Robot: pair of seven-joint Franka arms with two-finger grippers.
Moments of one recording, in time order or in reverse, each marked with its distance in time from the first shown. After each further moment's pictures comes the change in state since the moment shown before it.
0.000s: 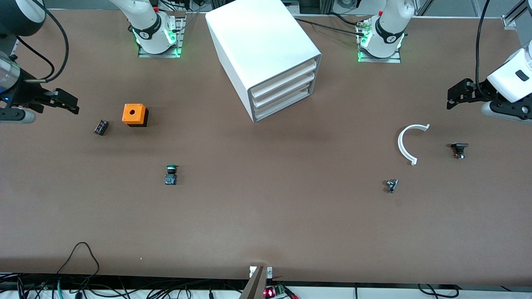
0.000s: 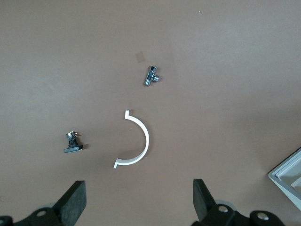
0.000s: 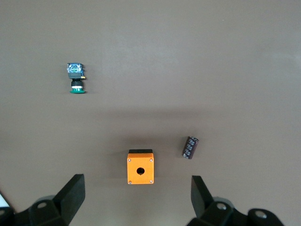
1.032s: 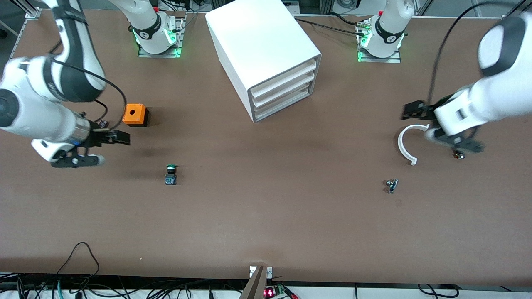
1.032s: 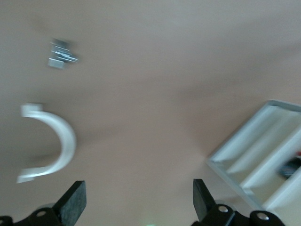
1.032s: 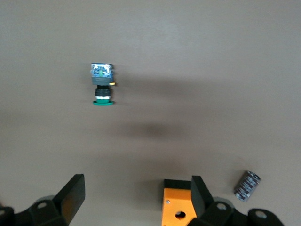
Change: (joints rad) left arm -0.010 0.194 -0.040 -0.084 -0.342 0.019 0.002; right arm 0.096 0.294 0.012 0.005 0.097 0.187 0.004
